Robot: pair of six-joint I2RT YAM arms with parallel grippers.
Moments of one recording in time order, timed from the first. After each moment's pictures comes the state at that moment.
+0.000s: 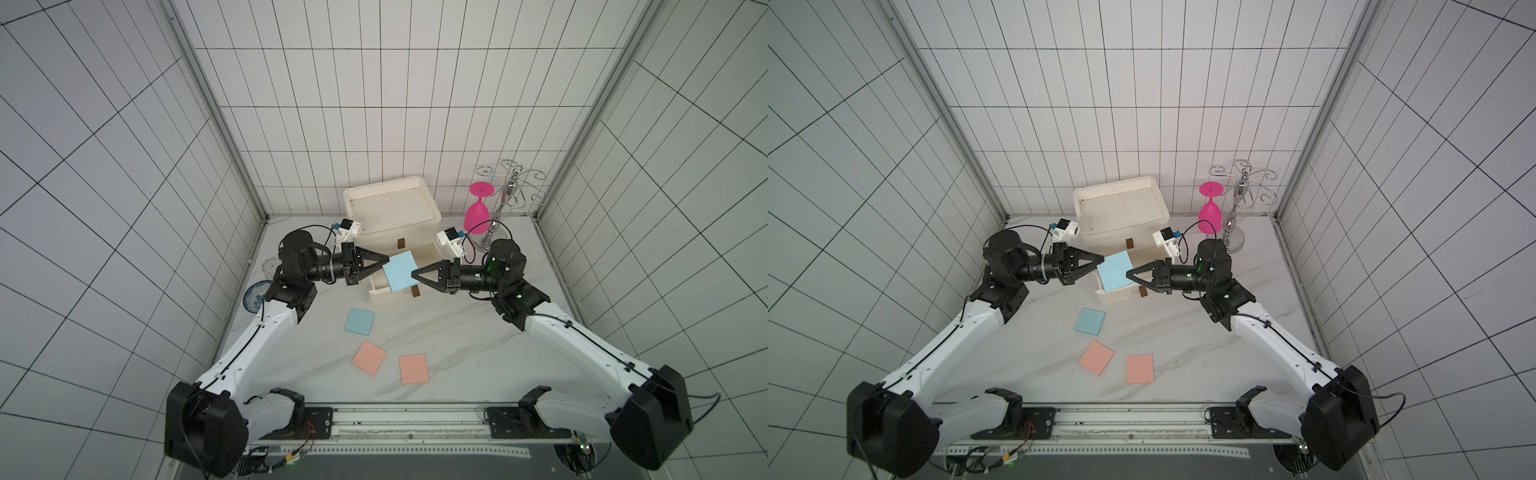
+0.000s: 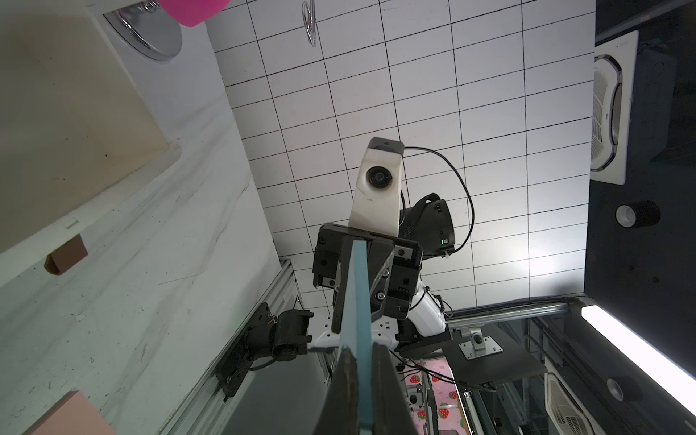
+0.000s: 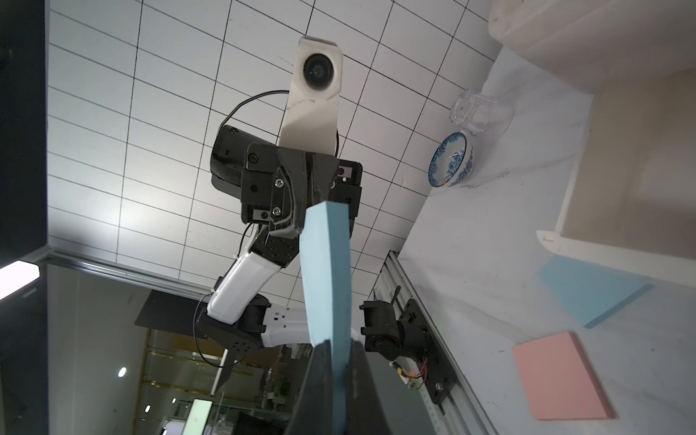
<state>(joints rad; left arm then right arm) -0.27 1.19 0.94 0.24 1.15 -1.33 0.63 1.21 0.93 0.23 -0.94 1.10</state>
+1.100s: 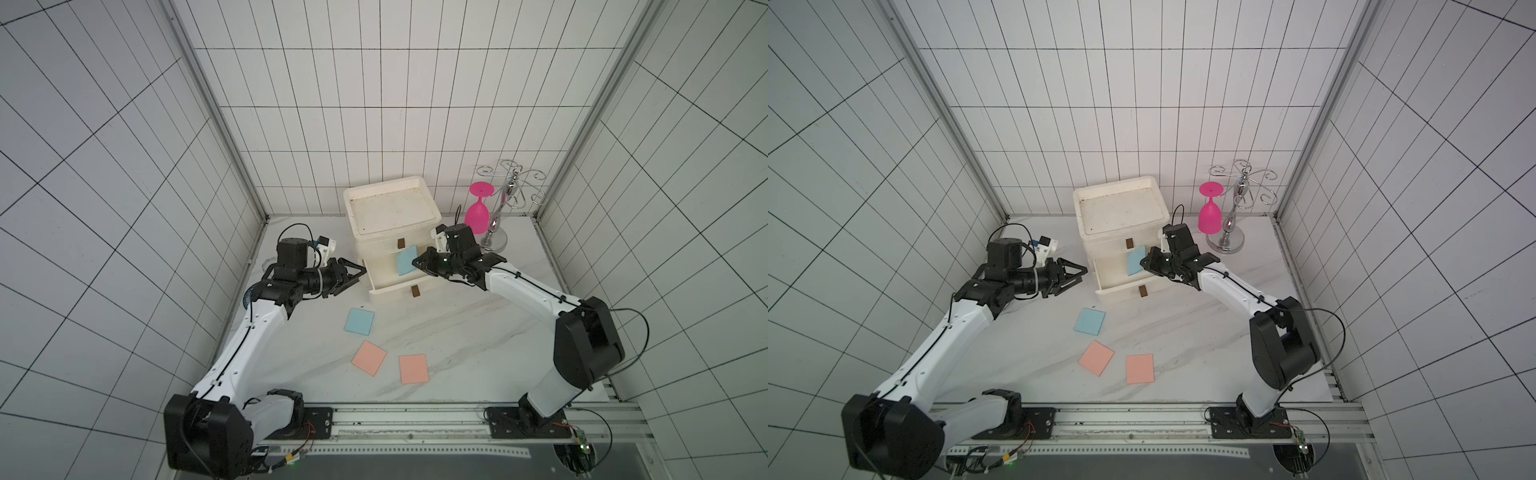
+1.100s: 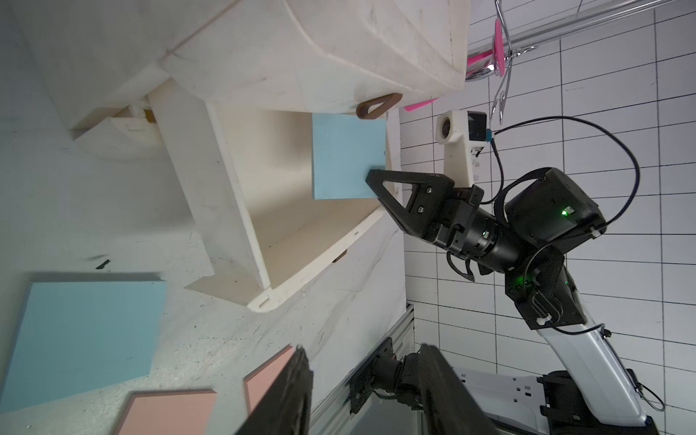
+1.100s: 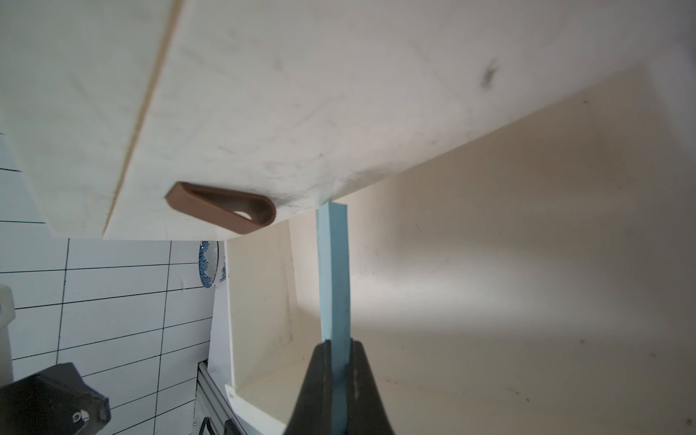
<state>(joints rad) -0.14 1.16 0.97 -0.48 0.83 -0.76 0.60 1.67 1.24 -0.26 -0.37 0.73</state>
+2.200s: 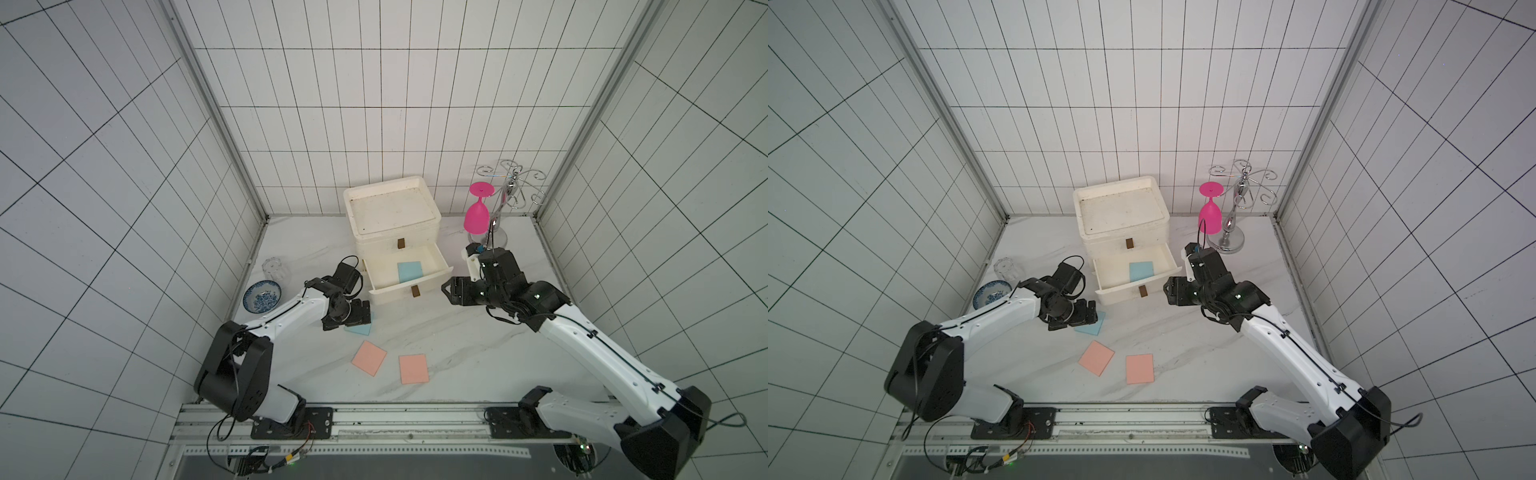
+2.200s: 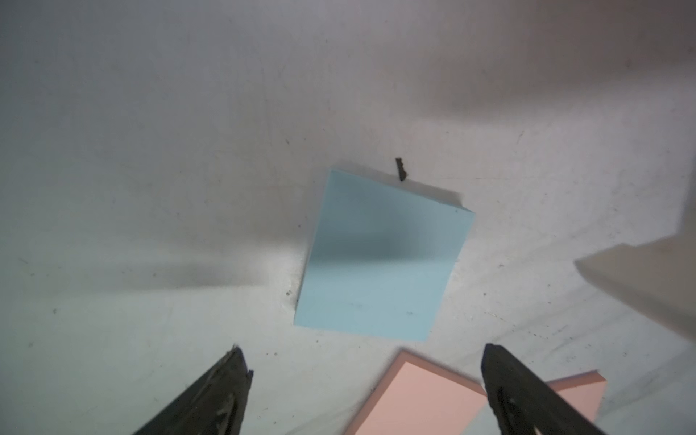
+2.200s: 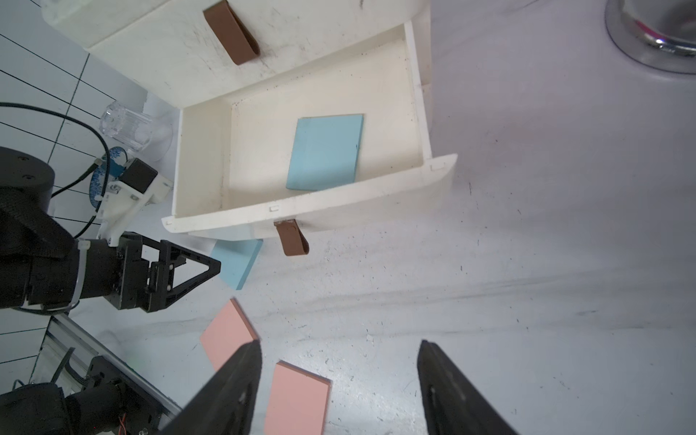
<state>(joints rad) -0.45 1.49 0.92 -0.76 0.09 -0.55 0.68 1.12 1.05 -0.71 -0.06 0.45</state>
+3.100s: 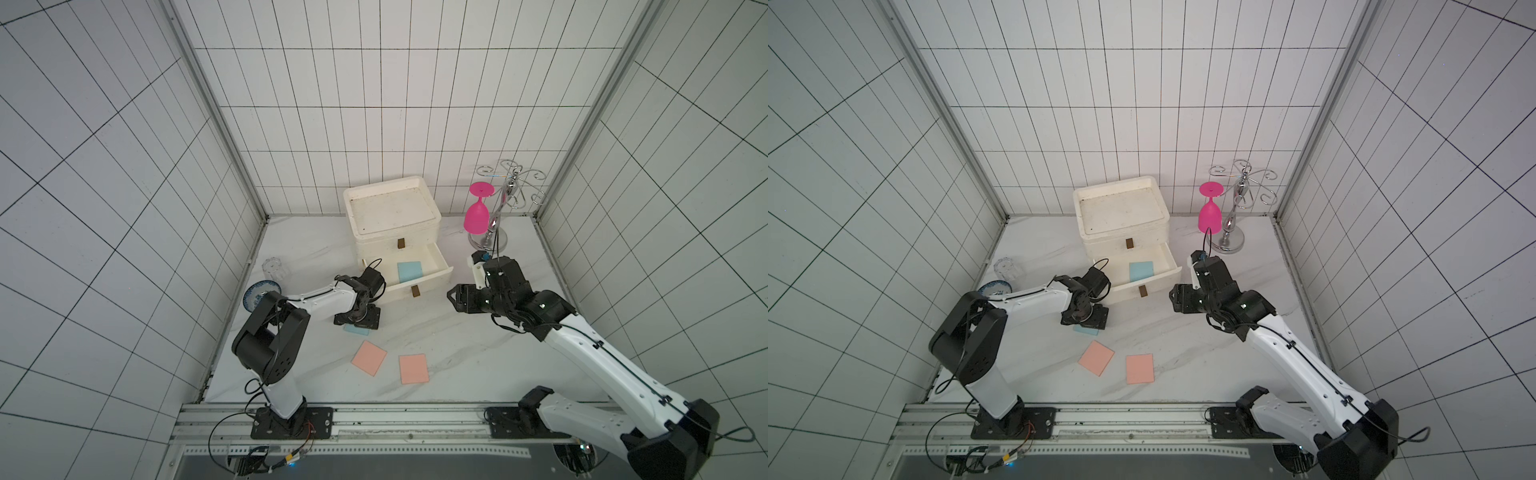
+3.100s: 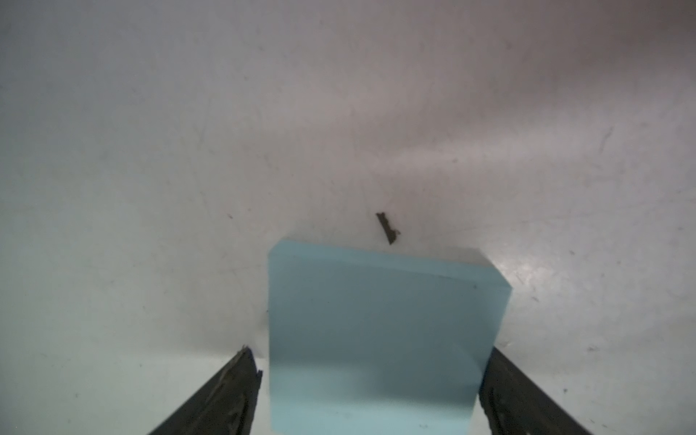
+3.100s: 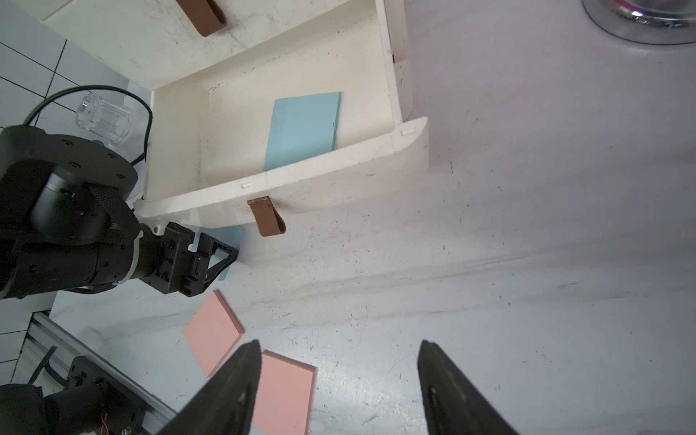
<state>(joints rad) -0.58 1.72 1.02 -0.74 -0.11 -0.47 0.66 1.06 0.98 -0.70 -0.05 0.45</state>
